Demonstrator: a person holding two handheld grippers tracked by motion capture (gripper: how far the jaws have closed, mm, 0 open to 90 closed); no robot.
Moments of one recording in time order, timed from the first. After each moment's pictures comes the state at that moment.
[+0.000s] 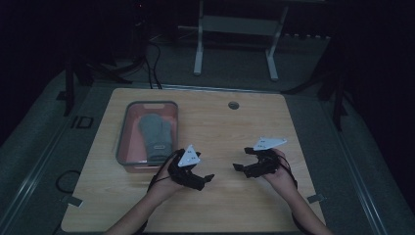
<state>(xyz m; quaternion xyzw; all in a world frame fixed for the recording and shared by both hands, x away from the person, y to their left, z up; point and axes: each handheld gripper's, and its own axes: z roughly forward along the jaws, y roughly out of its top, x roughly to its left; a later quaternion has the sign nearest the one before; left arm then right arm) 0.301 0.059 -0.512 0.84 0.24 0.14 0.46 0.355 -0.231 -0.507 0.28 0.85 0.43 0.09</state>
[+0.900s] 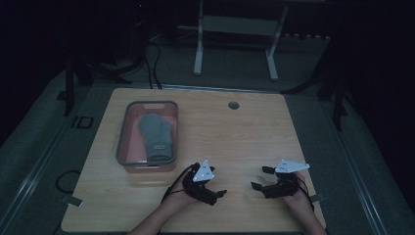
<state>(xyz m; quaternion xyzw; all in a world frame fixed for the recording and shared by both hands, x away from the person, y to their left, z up) 0.284 0.022 -0.549 0.85 0.21 0.10 0.47 0.309 -0.298 -0.553 0.31 0.83 0.45 0.09</state>
